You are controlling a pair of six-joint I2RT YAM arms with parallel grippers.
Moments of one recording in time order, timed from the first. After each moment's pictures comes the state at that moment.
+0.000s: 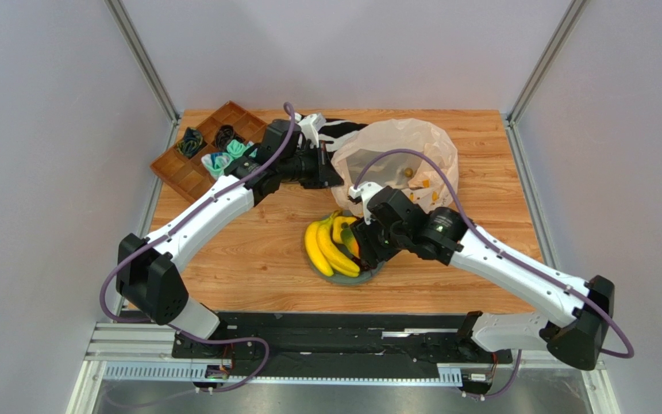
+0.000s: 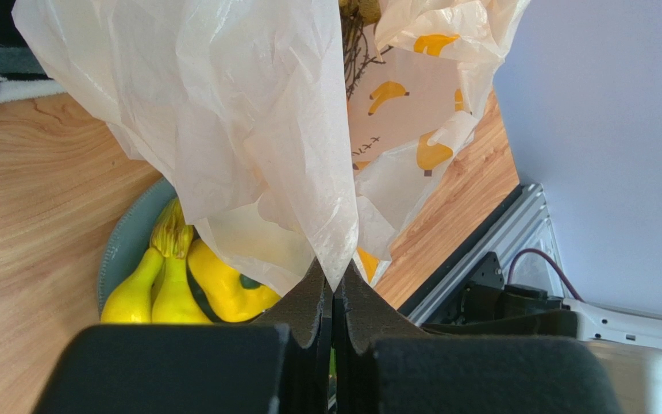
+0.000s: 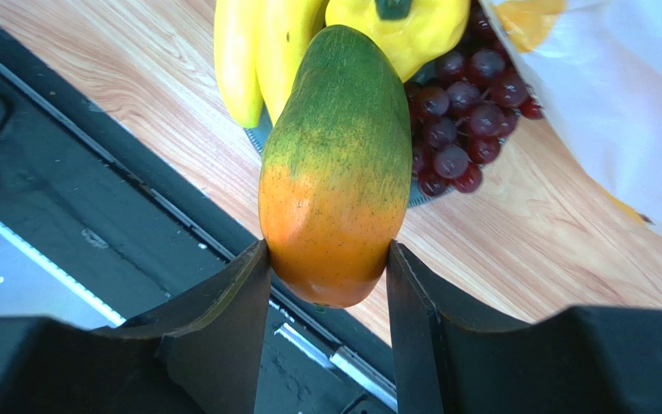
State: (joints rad) left arm -0.59 1.51 1.36 -0.40 0.36 -0.56; right arm 0.95 1.24 1.15 -0.82 0.07 0.26
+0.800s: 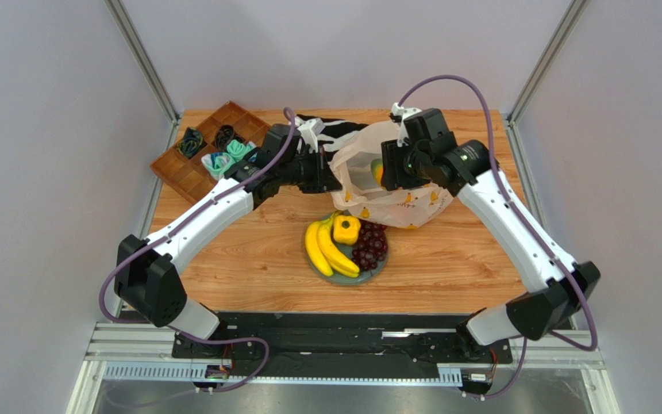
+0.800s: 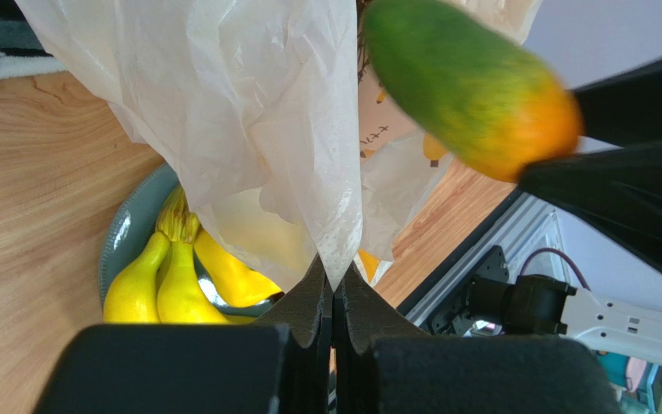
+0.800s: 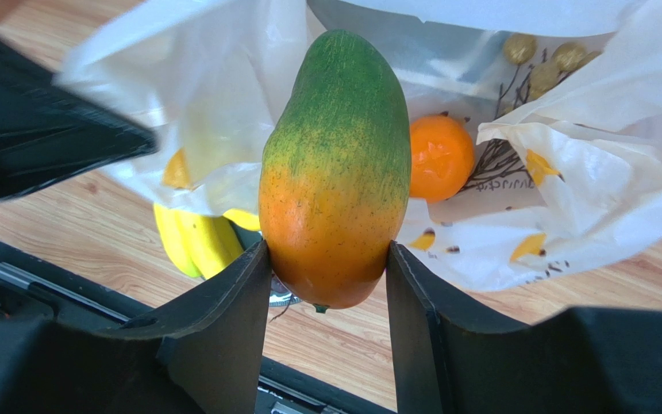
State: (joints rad) left arm -0.59 1.50 1.32 -0.39 0.36 -0.56; right arm 0.55 1.43 1.63 -0.98 0.04 0.25
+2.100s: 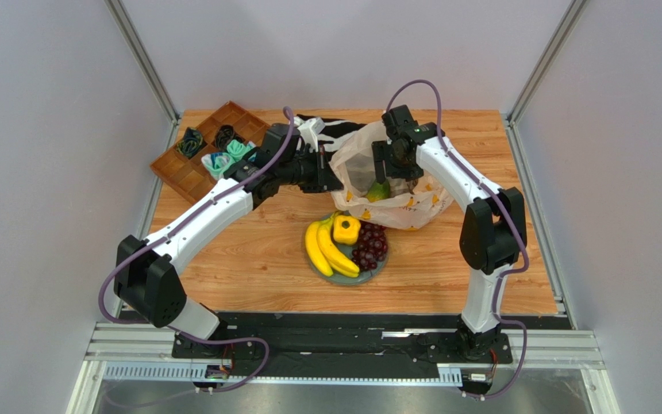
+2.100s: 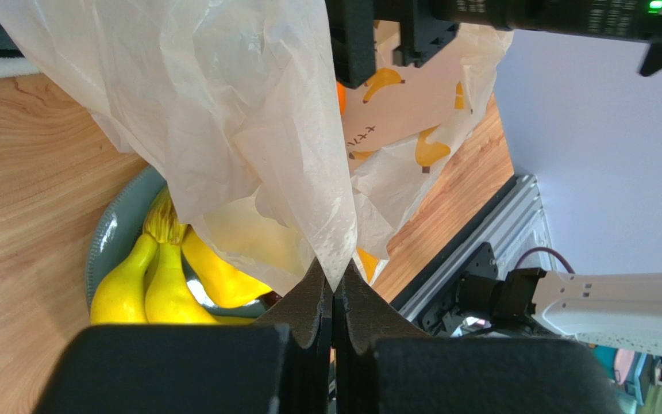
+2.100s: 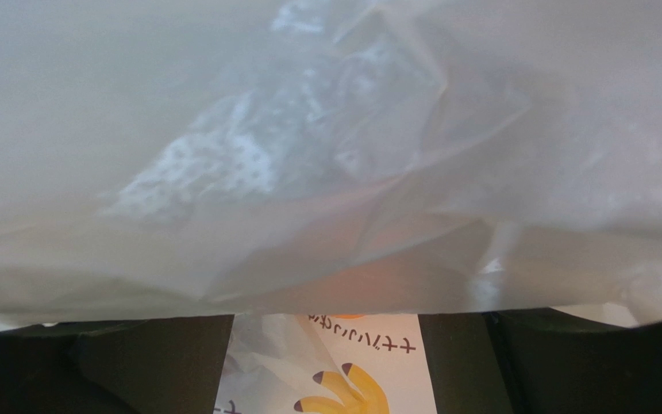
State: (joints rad) left arm -0.59 1.50 1.32 -0.38 0.38 -0.57; right arm 0.40 1.94 1.73 -0.89 0.14 0.24
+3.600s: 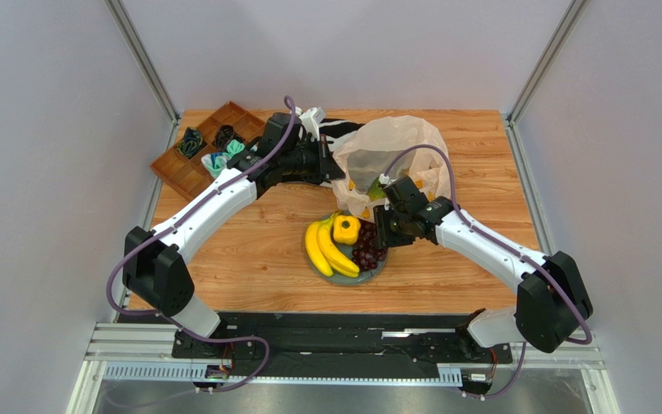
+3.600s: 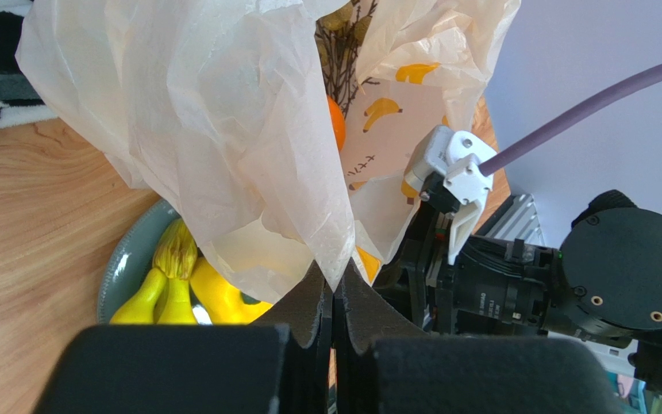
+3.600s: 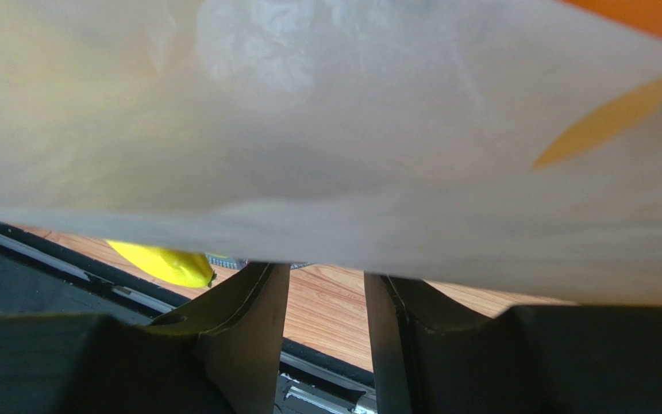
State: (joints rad) left arm -0.56 1.57 1.41 -0.39 0.39 -0.56; right arm 0.63 1.38 0.97 -0.64 -0.06 0.44
